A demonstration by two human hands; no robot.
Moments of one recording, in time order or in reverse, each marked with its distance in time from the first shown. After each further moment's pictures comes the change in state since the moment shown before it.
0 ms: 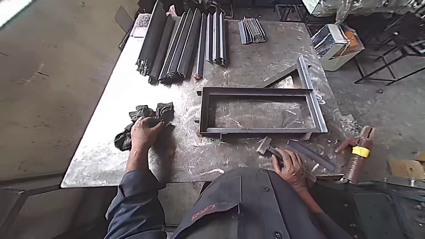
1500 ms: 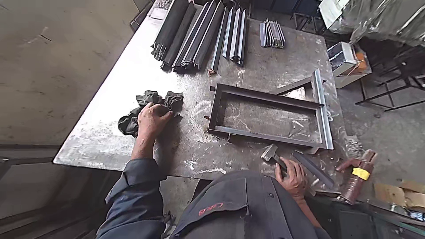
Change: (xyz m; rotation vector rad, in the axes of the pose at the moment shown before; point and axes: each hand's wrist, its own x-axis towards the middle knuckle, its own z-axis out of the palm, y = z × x) left_hand 0.002 -0.010 0.011 0.038 0.039 0.040; right_hand -0.001 0.001 0.000 -0.025 -0.016 -0.006
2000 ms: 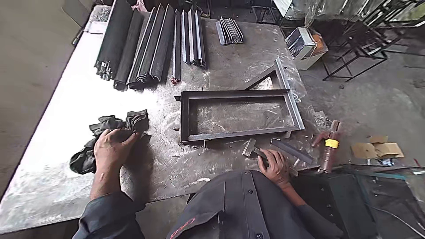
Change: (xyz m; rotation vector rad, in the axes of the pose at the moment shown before) left_hand 0.003 -0.004 -0.001 0.034 -0.034 0.022; right_hand 0.001 0.000 0.001 0.000 0.006 0.011
